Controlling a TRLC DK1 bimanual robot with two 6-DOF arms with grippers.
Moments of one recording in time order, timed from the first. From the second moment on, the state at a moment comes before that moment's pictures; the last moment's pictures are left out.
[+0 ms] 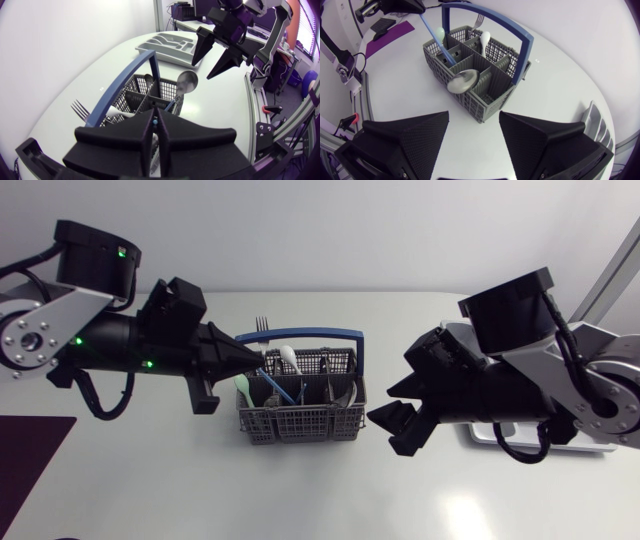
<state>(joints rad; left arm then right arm) -0.33 1.29 0.93 -0.36 0.61 0.58 0.54 1.19 0.77 -0.39 -0.20 -0.24</state>
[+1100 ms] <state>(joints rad) -0.38 1.19 1.15 -0.75 0.81 0.55 0.85 1.22 0.95 -0.40 -0.25 -0.34</state>
